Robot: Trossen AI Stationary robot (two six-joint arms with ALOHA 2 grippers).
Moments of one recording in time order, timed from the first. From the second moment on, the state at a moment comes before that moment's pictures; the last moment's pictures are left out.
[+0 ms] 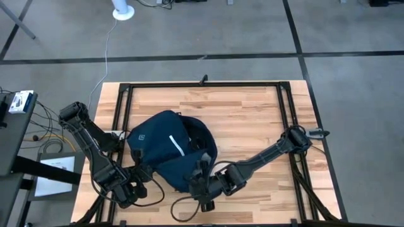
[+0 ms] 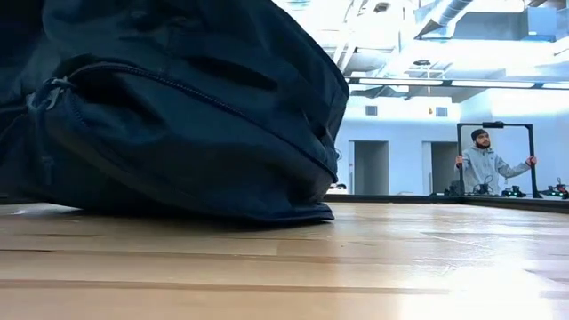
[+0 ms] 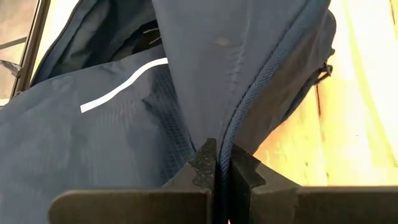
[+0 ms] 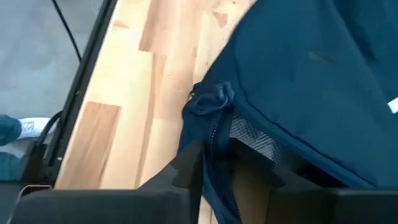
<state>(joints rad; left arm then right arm) -0.93 1.40 1.14 -1.13 -0.72 -0.79 0.49 2.12 1.95 -0.73 0.32 0.19</state>
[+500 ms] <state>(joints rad) -0.85 1.40 1.14 -0.94 -0.78 -0.75 0.54 2.09 2.12 -1.03 0.39 0.74</state>
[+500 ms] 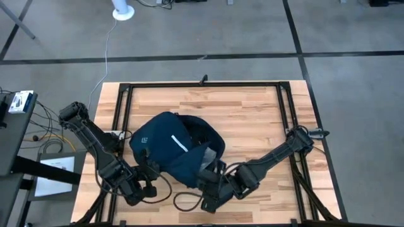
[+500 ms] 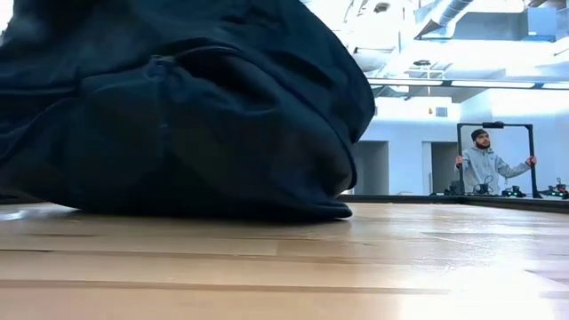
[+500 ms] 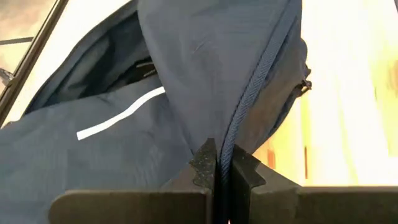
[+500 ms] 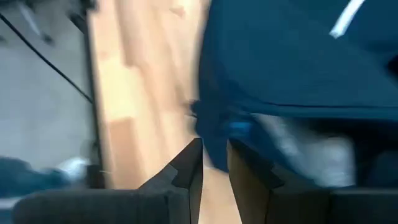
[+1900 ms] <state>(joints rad) -0.83 1.40 1.14 -1.12 -0.73 -0.77 0.60 2.07 1.96 -0.88 0.63 1.15</state>
